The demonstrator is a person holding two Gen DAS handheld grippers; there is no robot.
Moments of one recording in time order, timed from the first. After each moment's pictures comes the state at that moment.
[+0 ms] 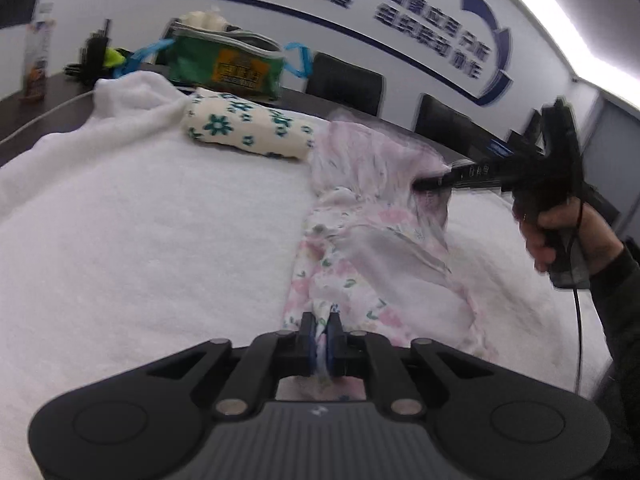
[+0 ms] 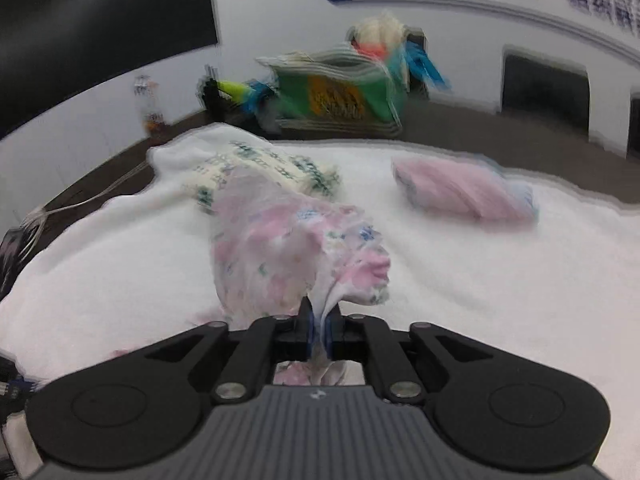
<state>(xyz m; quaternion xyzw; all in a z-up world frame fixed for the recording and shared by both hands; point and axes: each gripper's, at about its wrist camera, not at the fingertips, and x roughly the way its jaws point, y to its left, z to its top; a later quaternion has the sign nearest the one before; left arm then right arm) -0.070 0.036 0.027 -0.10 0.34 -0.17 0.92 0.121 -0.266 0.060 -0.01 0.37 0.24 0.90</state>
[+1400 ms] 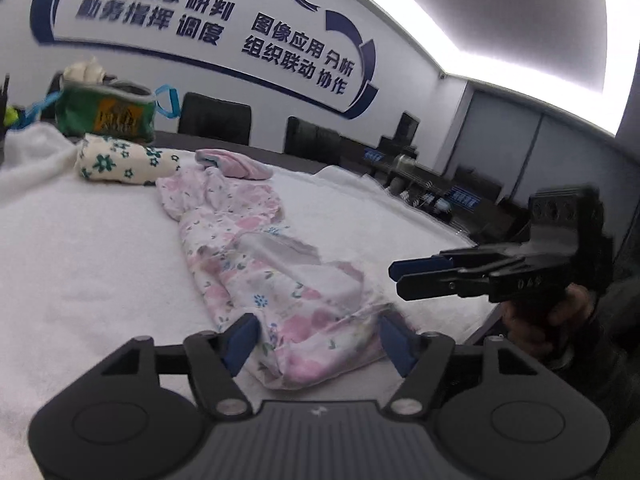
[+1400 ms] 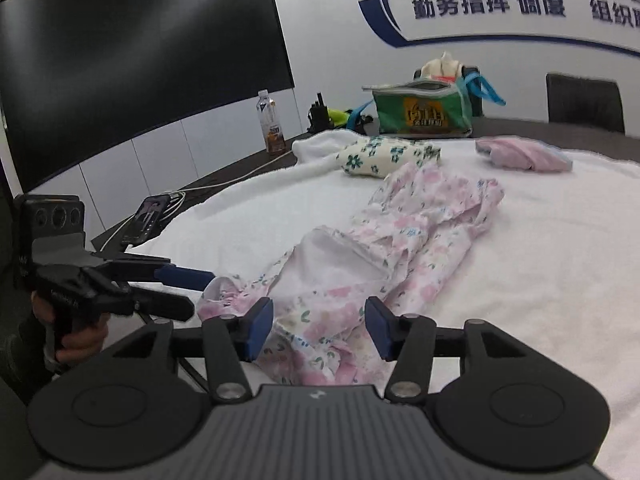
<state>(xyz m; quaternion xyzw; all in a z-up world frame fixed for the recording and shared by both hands) -0.165 0.029 0.021 -0.05 0.24 -0.34 0.91 -0.131 -0.270 0.043 0.02 0.28 0.34 0.90</state>
